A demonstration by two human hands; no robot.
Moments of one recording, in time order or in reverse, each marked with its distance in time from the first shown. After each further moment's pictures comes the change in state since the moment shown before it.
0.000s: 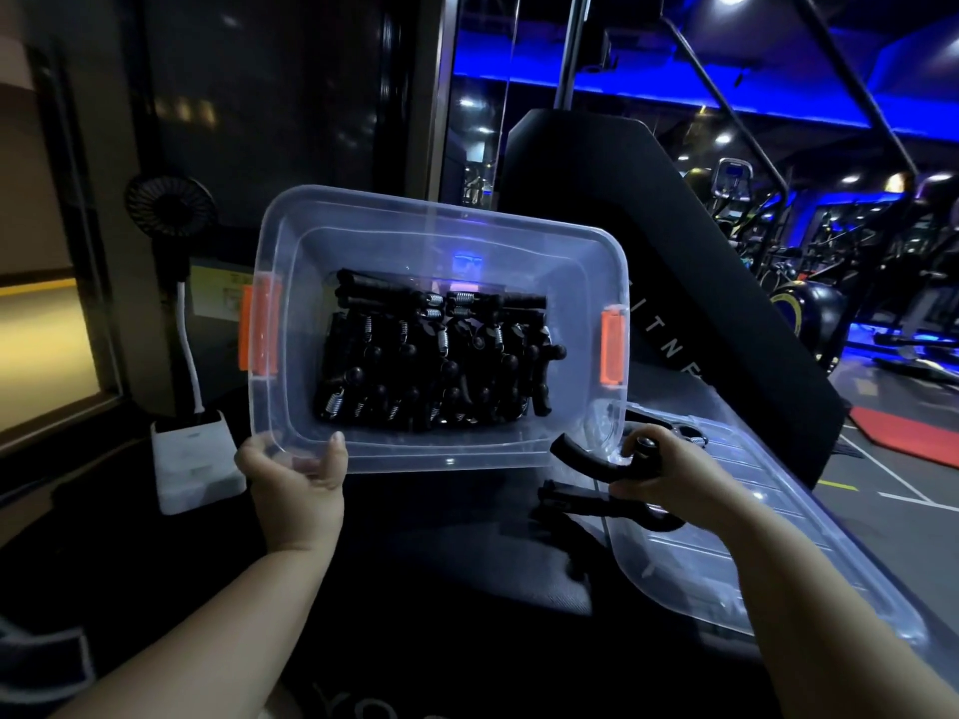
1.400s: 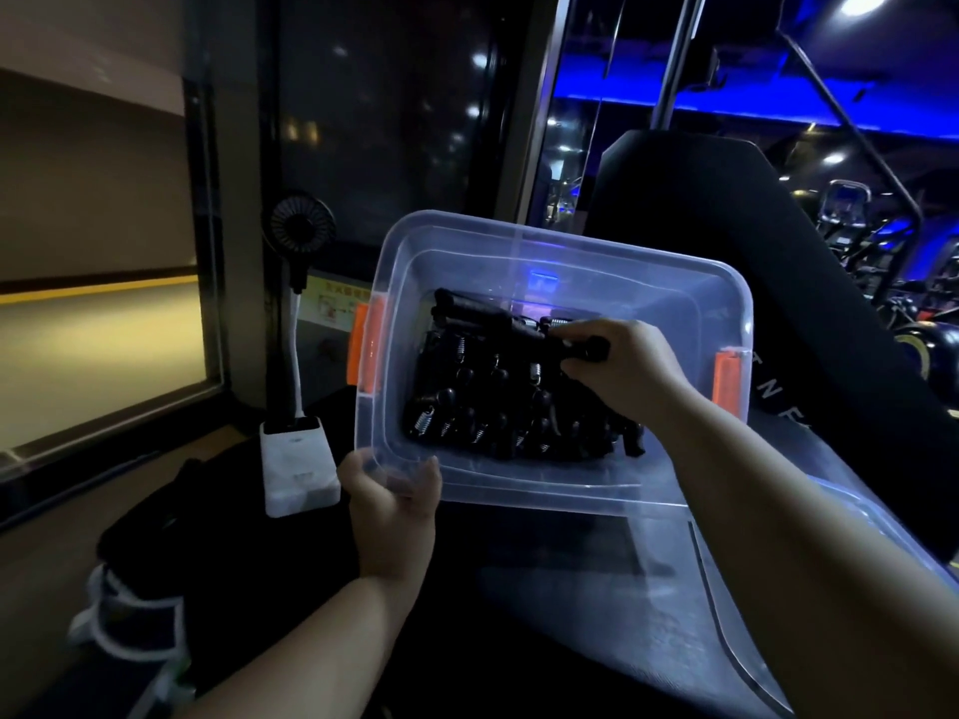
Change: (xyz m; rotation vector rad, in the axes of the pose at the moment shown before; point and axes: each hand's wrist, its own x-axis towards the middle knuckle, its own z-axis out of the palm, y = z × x) left_hand 0.000 -0.004 -0.003 -0.106 -0.031 0.003; right_hand 0.073 -0.188 0.011 0.053 0.206 -0.488
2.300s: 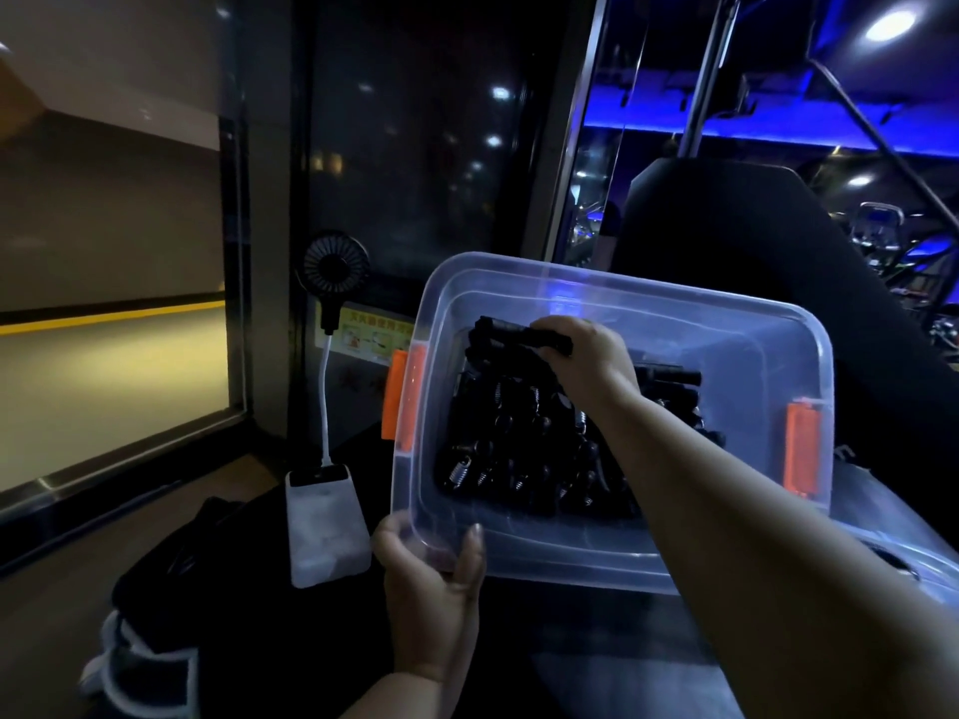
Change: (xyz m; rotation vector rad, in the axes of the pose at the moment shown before) left_hand 0.004 -0.011 -0.002 0.026 0.010 0.020; right_hand 0.096 -0.012 0.081 0.005 0.111 -0.098
